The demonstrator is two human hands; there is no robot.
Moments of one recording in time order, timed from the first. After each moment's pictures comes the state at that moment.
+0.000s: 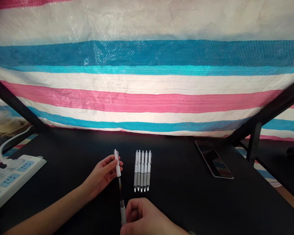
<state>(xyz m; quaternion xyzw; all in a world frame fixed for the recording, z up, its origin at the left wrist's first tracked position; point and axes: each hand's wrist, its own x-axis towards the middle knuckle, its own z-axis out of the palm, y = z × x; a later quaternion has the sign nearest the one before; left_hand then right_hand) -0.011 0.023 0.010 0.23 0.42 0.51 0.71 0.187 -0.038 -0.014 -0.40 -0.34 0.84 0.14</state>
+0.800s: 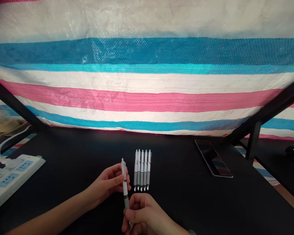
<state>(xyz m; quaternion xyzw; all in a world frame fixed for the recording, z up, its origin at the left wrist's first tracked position) 0.001 0.003 0.009 0.34 0.31 0.40 0.79 0.189 -0.039 -0.009 -0.35 -0.31 0.86 0.22</state>
